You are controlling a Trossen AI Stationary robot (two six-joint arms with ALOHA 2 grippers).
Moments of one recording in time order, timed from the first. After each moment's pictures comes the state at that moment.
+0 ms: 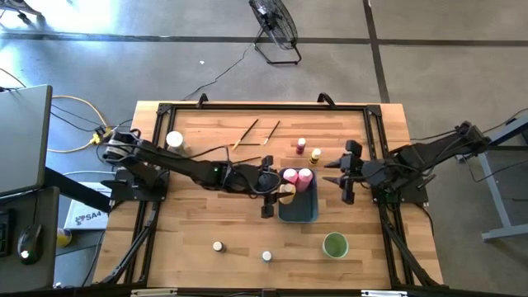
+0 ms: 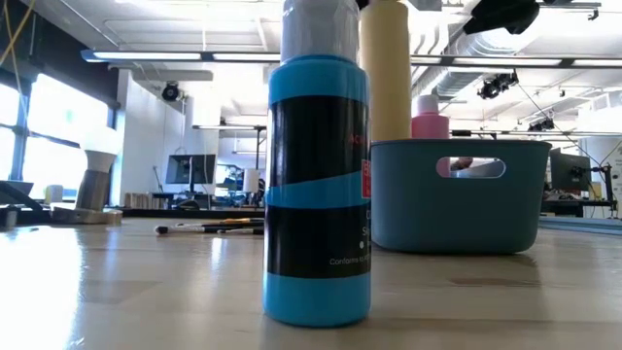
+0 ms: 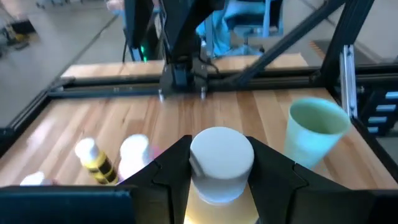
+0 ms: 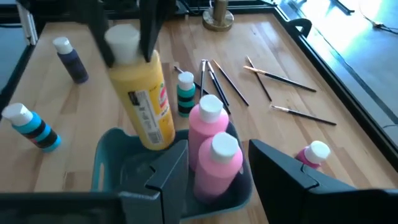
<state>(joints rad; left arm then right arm) -0.20 1.67 1.26 0.17 -0.23 0.00 0.38 0.88 0.88 -0.64 0.49 0.32</state>
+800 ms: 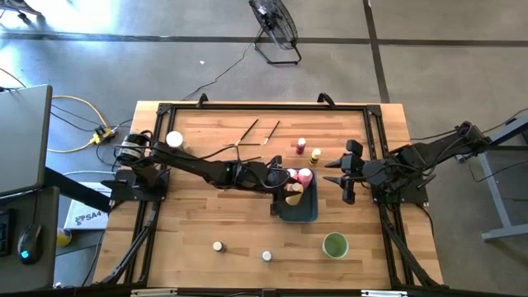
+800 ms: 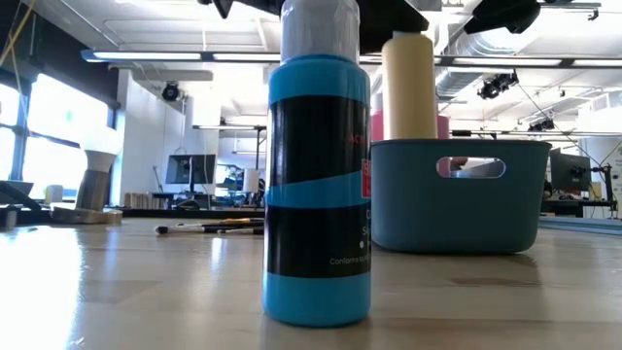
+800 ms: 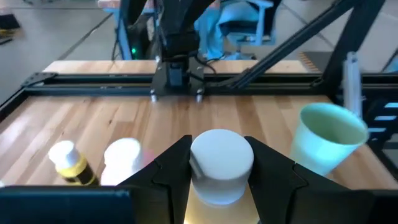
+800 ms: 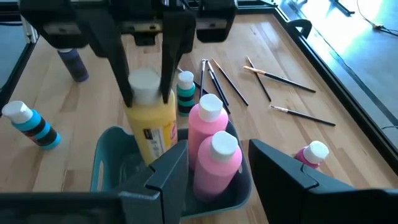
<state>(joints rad) -0.14 1.77 1.26 0.29 -0.13 -0.04 0.38 0.88 0.88 -0.64 0.50 0.31</state>
